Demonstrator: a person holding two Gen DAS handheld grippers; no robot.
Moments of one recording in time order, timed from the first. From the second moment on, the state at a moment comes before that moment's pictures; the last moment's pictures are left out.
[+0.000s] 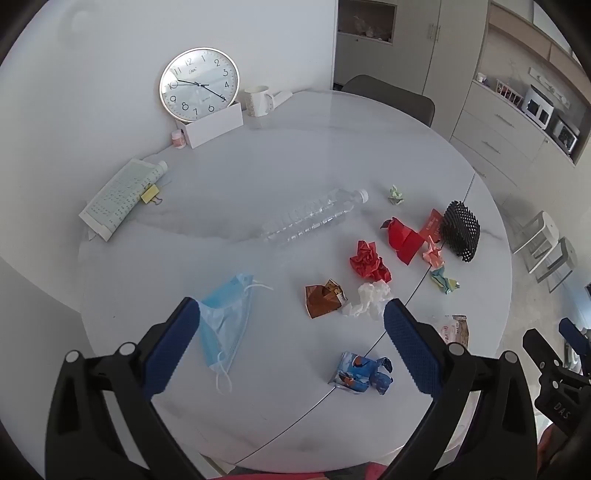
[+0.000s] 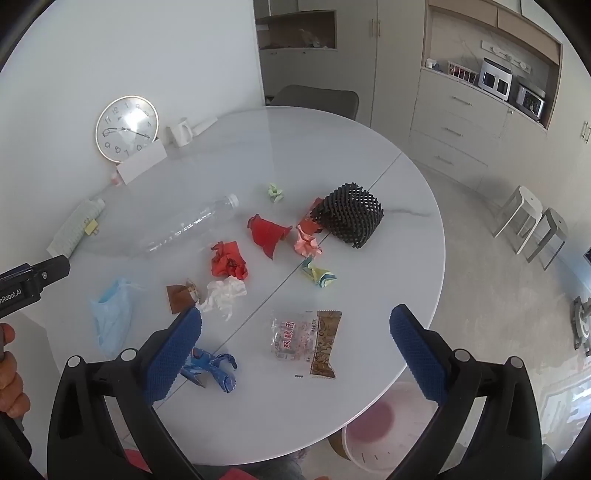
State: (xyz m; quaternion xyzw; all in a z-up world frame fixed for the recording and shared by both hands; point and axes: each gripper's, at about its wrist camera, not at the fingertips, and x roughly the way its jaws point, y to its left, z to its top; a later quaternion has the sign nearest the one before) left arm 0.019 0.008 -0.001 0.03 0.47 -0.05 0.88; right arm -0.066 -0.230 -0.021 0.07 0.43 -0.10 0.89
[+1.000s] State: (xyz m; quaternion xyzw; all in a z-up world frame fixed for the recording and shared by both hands) left arm 0.019 0.015 -0.003 0.02 0.48 -0.06 0.88; right arm -0.069 -0.227 -0.028 0.08 0.45 -0.12 0.88
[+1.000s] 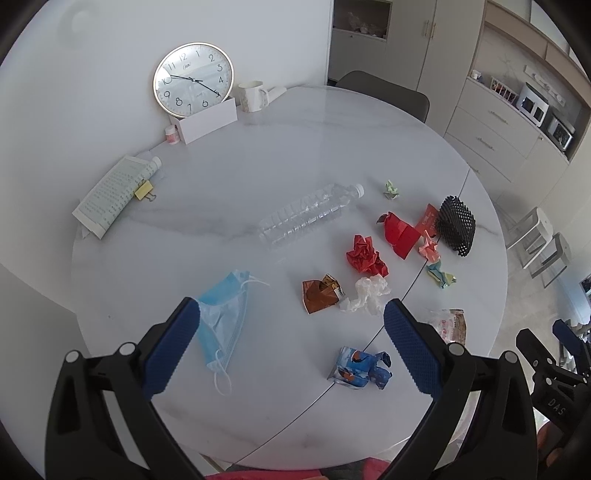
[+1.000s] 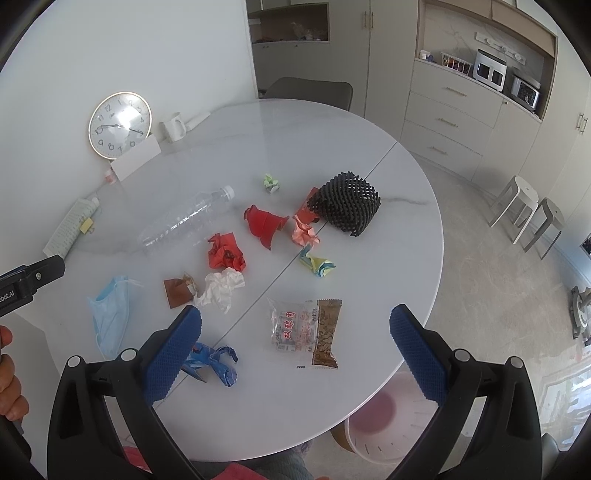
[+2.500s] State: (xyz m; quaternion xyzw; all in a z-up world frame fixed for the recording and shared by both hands) left arm 0.015 0.014 -0.006 0.02 0.48 -0.06 0.87; right arm -0.070 -0.227 -0.034 0.08 0.46 -0.11 0.88
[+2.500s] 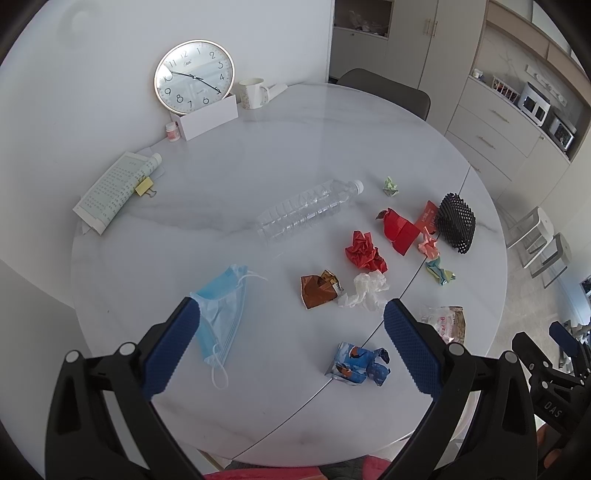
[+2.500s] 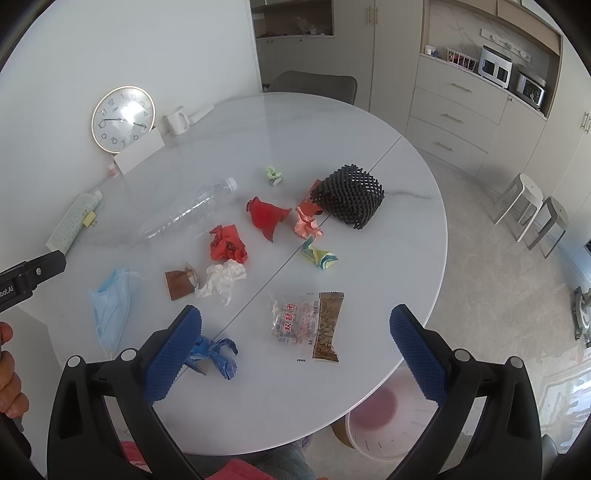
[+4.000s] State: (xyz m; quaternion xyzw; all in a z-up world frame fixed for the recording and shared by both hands) left arm 0.108 0.112 -0.222 0.03 0.64 -0.06 0.77; right arm -0.047 -0.149 -0.152 0.08 0.58 0.02 0.81
